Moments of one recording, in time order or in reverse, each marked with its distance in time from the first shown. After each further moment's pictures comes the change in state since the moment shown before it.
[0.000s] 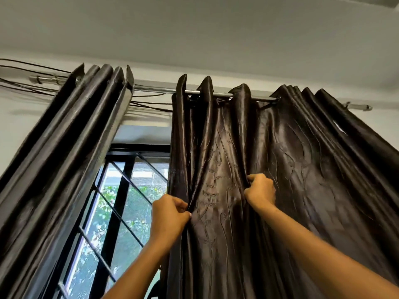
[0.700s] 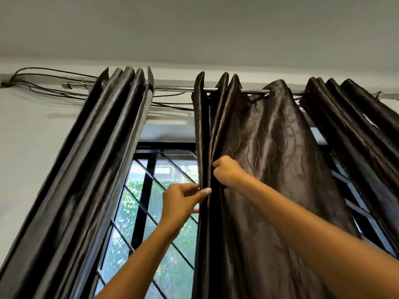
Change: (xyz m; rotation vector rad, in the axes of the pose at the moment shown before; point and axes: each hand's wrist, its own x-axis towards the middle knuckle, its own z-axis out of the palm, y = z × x) left_hand 0.005 0.003 -0.045 -0.416 -0.144 -0.153; right_hand -0.036 -0.113 0.023 0.029 -0.420 -0.283
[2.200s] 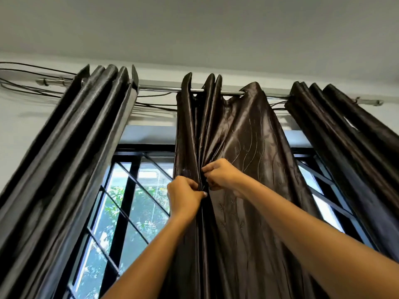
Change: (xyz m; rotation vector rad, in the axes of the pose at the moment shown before) left_hand 0.028 0.004 0.051 0.369 0.210 0.096; right_hand 0.019 0.041 -0.004 0.260 -0.077 -0.011
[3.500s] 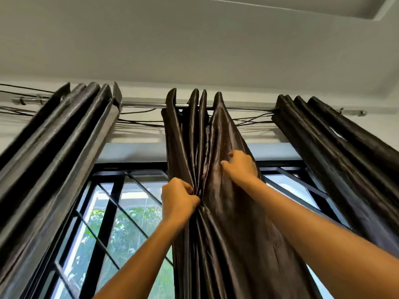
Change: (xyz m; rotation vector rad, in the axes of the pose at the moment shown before) left_hand 0.039 0.016 0.042 0.124 -0.006 0.163; right_hand 0.056 0.038 -0.074 -0.322 0.530 -0.037
